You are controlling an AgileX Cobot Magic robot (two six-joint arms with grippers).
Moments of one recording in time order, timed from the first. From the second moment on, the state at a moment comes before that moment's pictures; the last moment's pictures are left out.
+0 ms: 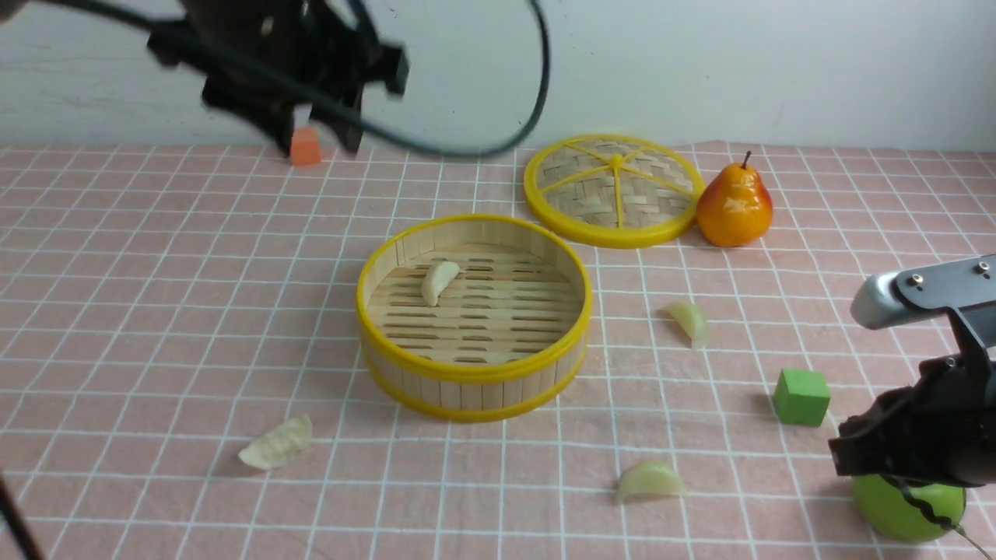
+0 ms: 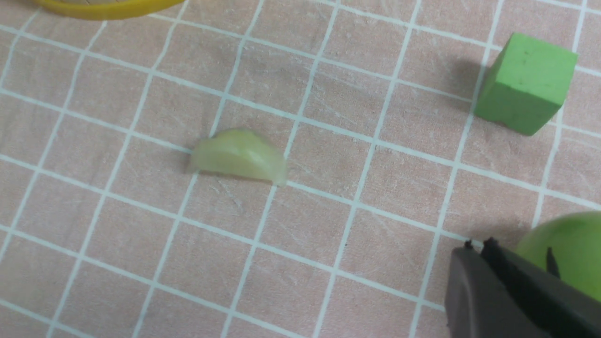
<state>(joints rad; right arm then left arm) 0.23 1.19 -0.70 0.26 0.49 -0.14 -0.40 1.72 -1.74 0.13 1.18 -0.23</state>
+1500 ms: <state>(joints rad) 0.23 1.19 -0.70 0.33 0.51 -0.14 -0.57 2.02 -1.59 0.31 0.73 -0.38</state>
